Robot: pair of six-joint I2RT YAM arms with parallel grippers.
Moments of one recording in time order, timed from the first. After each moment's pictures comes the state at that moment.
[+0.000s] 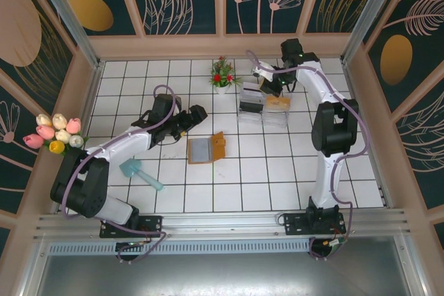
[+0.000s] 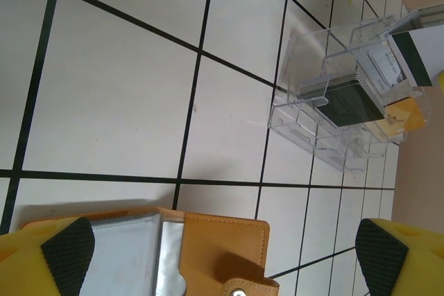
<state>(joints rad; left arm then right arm) -0.43 1.49 0.83 -0.09 0.31 -0.96 0.19 2.08 1.86 -0.92 -0.50 -1.05</state>
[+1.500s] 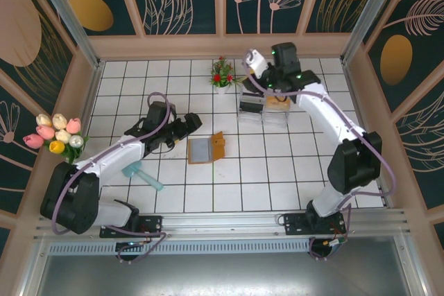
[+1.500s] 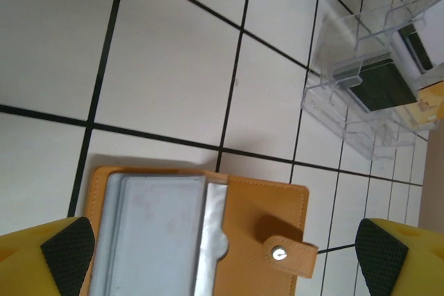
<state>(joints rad) -0.43 1.36 0.74 -0.17 0.26 -0.93 0.42 1.62 1.46 -0.48 -0.36 -0.41</state>
